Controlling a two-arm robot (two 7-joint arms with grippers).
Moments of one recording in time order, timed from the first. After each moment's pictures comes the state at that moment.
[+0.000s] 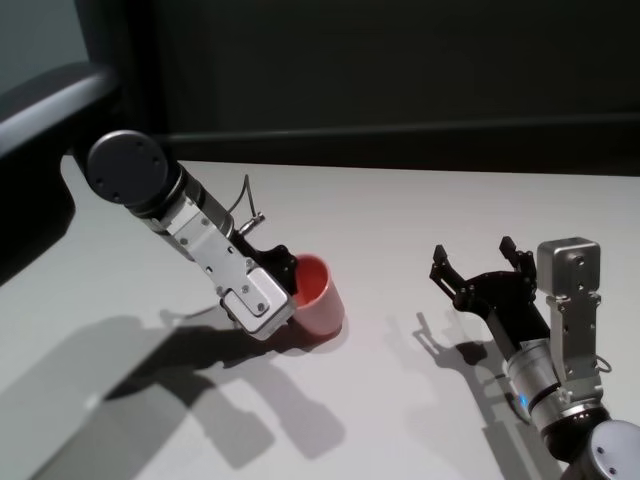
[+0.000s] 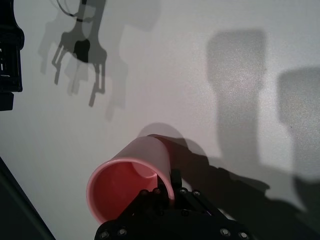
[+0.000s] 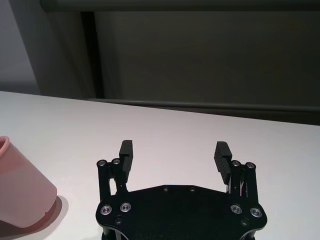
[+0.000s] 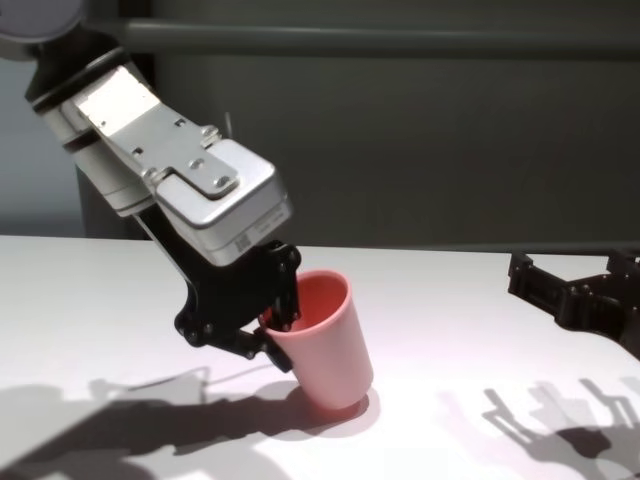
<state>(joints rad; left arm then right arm) -1.00 0.49 1.08 -1.20 0.34 -0.44 -1.19 -0.06 0.16 -0.26 -1.64 0.19 -0.04 -0.06</state>
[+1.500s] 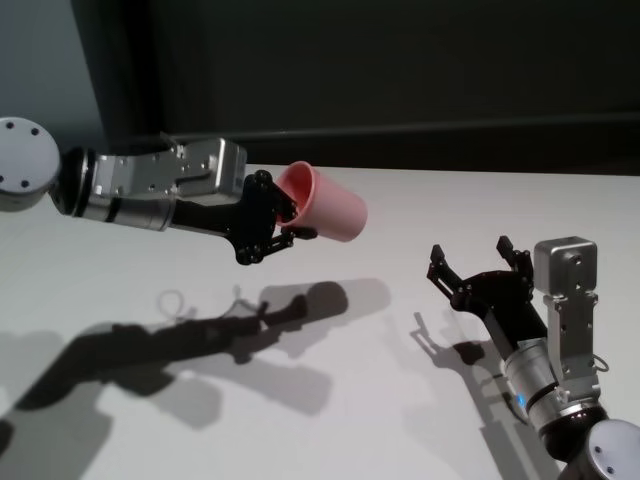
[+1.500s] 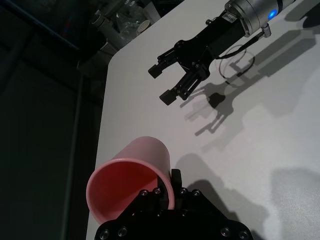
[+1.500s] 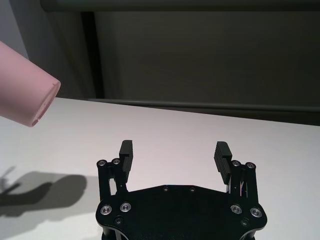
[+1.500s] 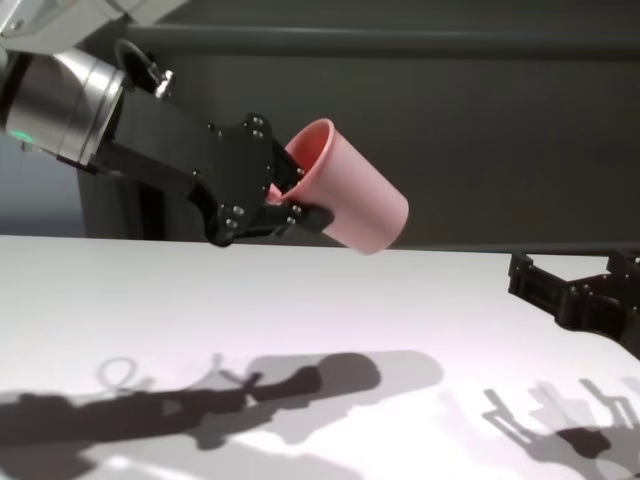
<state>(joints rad) -0.85 0.58 0.87 -1.26 -0.07 -0.26 -1.02 -0.06 0.16 -0.26 -1.64 0.19 -0.04 -0.06</state>
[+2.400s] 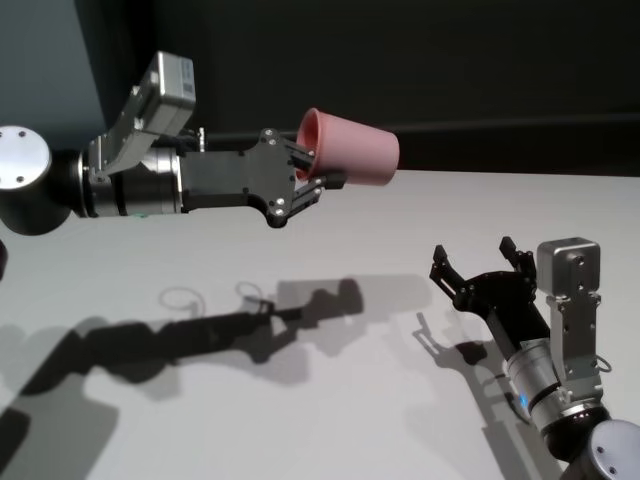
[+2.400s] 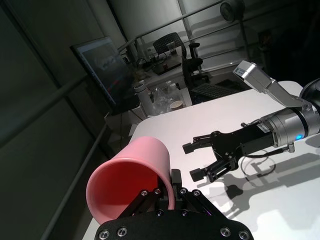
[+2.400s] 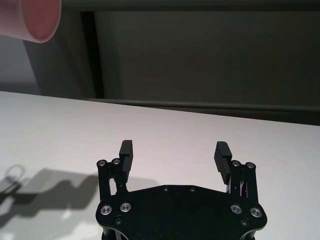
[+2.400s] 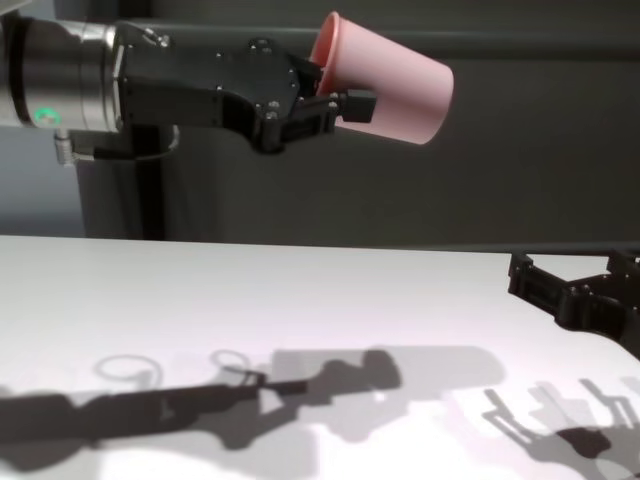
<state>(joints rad) -0.77 0.51 0.71 -1.18 -0.47 -0.22 -1.05 -0.06 0.16 -0.26 -1.64 0.19 -0.04 -0.06</state>
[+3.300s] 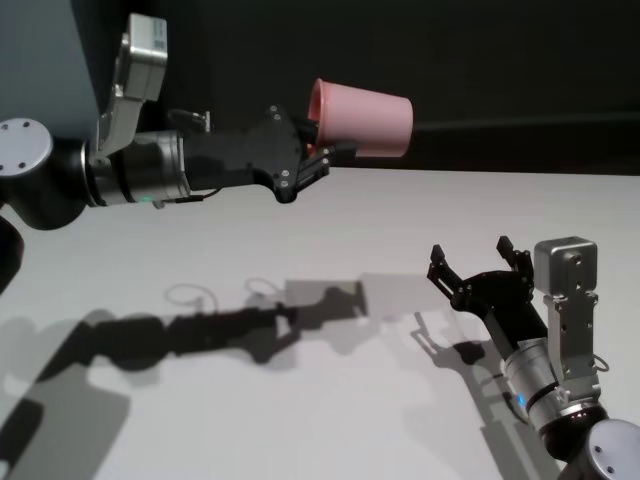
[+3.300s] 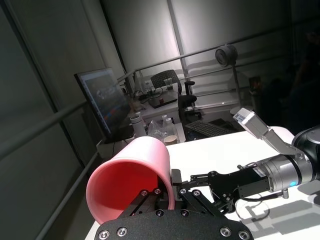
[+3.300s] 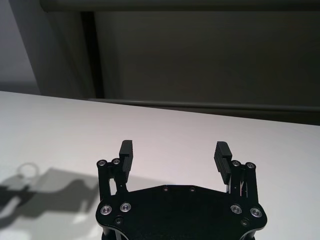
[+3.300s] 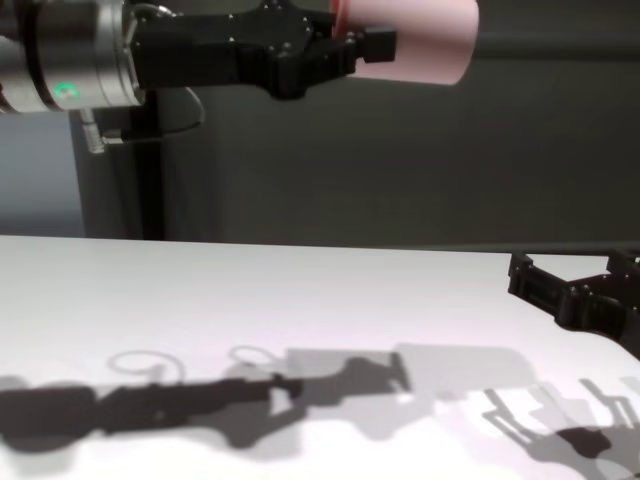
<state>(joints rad) -0.79 0.45 0.68 -1.10 -0.63 -0.21 -1.14 -0.06 0.16 -0.26 -1.64 0.19 -0.04 -0.06</state>
